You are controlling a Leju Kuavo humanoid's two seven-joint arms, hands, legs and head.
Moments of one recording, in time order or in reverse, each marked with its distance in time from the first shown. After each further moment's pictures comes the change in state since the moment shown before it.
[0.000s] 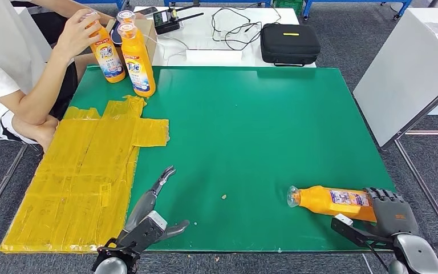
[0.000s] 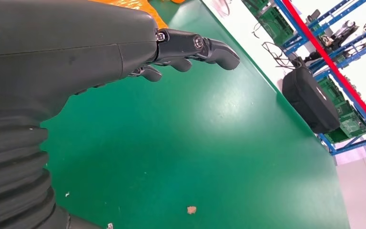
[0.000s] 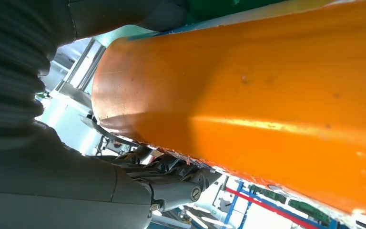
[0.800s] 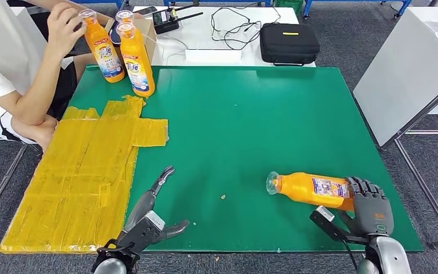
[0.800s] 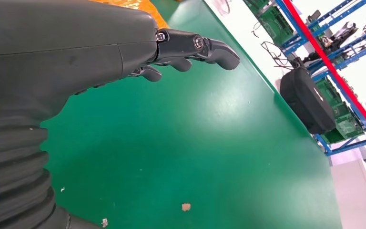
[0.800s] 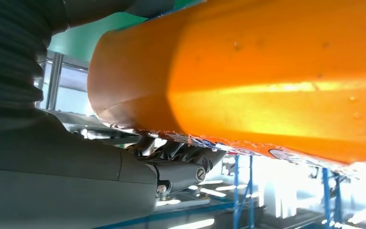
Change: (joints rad) left arm 0.007 0.000 -0.005 -0.010 0.028 0.002 -0.002; right arm -0.010 0.189 -0.008 -0.070 -0.099 -0.340 -0.045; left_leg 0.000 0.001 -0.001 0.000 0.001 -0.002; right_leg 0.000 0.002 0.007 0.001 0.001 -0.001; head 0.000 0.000
